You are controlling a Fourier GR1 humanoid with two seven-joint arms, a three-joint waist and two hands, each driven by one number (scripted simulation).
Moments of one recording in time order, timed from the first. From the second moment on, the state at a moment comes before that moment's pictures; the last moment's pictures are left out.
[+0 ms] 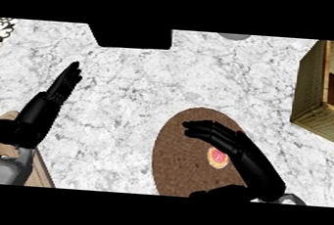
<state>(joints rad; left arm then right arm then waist) -0.15 0.46 -0.21 -1.58 0.19 0.08 -0.03 -0.11 -0.27 0.45 -1.81 0.26 0.08 -0.16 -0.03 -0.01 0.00</state>
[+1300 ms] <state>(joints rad) -0.17 0.41 -0.16 -1.57 0.15 0.00 -0.01 -0.29 -0.72 0.07 -2.29 -0.11 0.77 0.71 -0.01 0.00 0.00</state>
